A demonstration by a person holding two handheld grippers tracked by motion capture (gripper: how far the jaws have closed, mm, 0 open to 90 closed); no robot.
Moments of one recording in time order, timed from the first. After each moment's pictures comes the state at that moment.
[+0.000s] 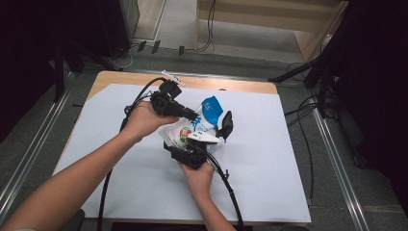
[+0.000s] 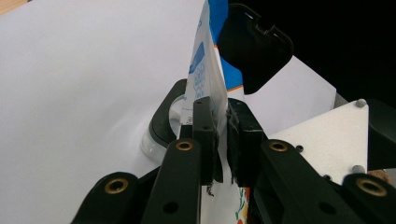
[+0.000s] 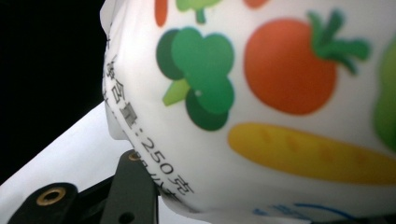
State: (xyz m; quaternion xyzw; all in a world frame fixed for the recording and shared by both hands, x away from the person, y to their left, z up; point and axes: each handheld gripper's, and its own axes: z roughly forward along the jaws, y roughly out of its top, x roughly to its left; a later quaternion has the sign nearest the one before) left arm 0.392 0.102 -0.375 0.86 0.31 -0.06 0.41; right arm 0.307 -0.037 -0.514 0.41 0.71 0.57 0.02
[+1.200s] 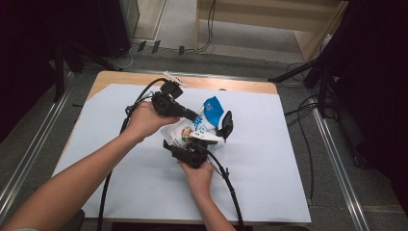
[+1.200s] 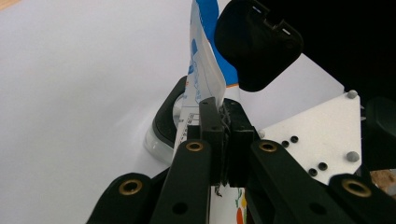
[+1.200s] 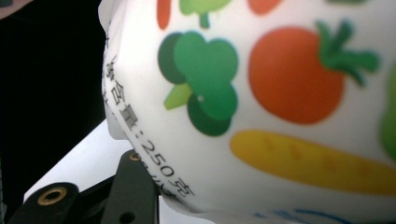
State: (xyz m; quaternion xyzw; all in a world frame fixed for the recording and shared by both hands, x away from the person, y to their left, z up) left arm 0.393 0.096 -0.378 0.86 0.32 -0.06 0.39; right arm 0.311 -0.040 -0.518 0.41 0.69 0.59 -0.01
